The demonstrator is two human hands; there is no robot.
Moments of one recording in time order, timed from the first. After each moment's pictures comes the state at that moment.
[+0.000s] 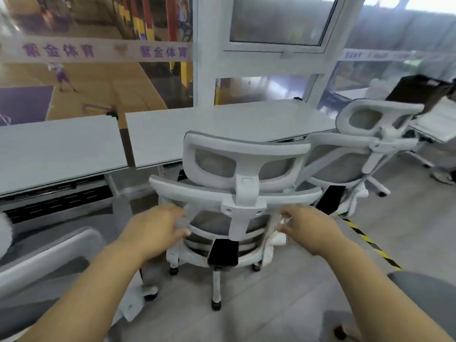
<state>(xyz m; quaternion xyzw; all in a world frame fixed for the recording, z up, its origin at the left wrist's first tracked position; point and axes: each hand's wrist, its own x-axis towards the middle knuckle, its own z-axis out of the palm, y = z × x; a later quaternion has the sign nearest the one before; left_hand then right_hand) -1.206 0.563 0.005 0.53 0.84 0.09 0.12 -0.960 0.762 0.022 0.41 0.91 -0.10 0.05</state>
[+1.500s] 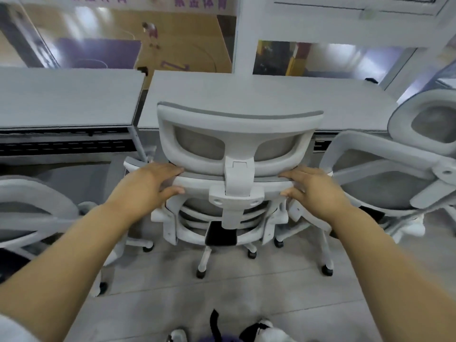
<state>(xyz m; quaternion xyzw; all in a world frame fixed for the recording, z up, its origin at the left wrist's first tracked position) -1.131 0.717 -0.009 0.39 0.90 0.18 0.02 -0.961 1.017 -0.009 0.15 0.98 -0.13 -0.02</state>
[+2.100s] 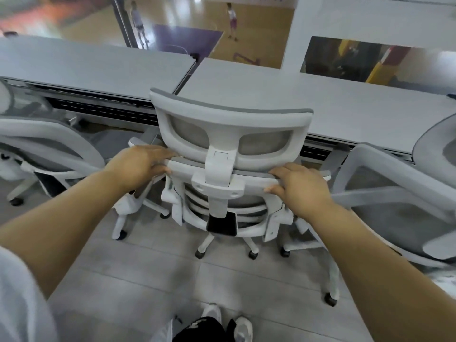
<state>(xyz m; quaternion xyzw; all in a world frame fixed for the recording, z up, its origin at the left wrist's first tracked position) -1.061 0.765 0.002 0.27 0.96 0.11 0.00 -0.958 1.086 -0.014 0.00 1.00 -0.07 0.01</state>
